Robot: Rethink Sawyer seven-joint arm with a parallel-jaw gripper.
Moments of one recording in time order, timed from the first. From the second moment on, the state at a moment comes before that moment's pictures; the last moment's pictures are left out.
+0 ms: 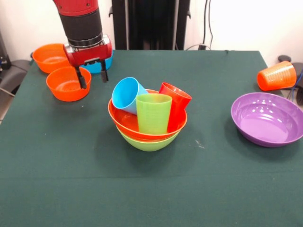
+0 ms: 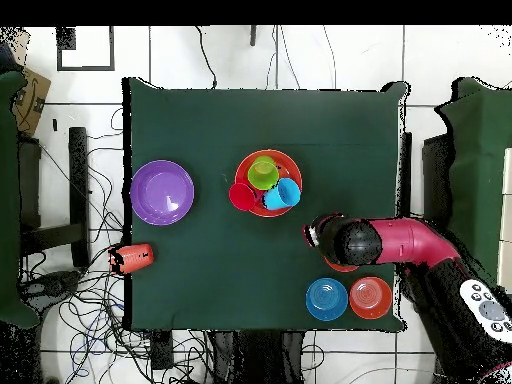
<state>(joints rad) -0.95 -0.59 0.58 1.79 -0.71 0.61 1.38</state>
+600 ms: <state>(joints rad) -0.95 -0.58 0.58 1.79 -0.71 0.61 1.38</state>
